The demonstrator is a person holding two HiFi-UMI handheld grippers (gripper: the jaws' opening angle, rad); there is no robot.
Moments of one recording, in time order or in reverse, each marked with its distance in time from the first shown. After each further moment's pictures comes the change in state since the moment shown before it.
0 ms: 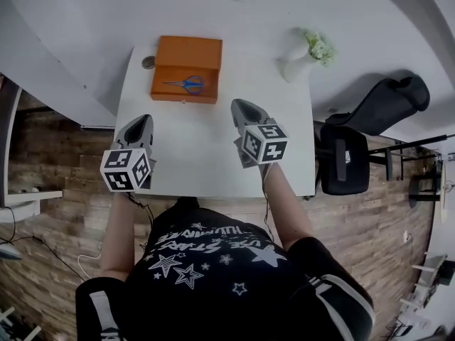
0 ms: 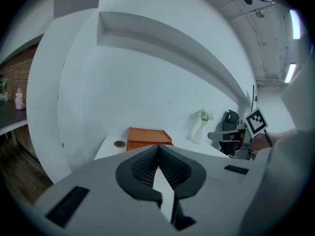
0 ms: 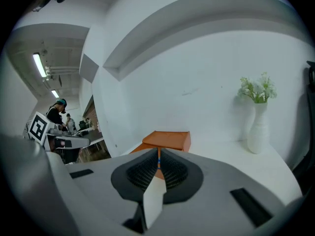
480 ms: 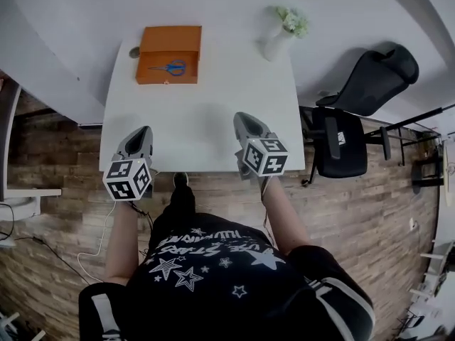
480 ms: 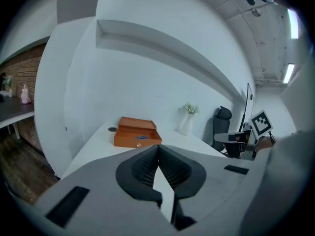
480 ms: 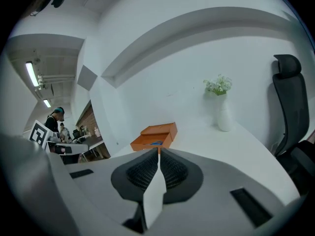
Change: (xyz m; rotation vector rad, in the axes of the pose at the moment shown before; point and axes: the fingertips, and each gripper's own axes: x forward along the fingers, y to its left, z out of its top) left arm -0.077 -0.098 -0.070 -0.012 0.027 -0.005; right arm -0.151 -0.012 -0.076 0.110 -0.028 -0.074
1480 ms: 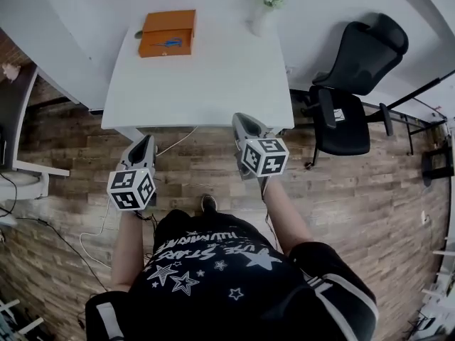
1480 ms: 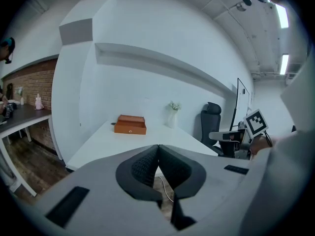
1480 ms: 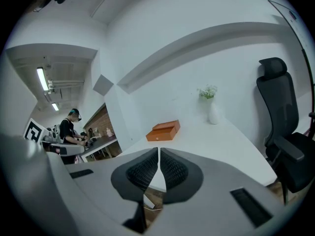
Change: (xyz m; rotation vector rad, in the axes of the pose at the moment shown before) left arm -0.182 -0.146 -0.077 0.049 -0.004 0.043; right arm -0.203 0.031 -0.071 0.013 -0.040 0.059
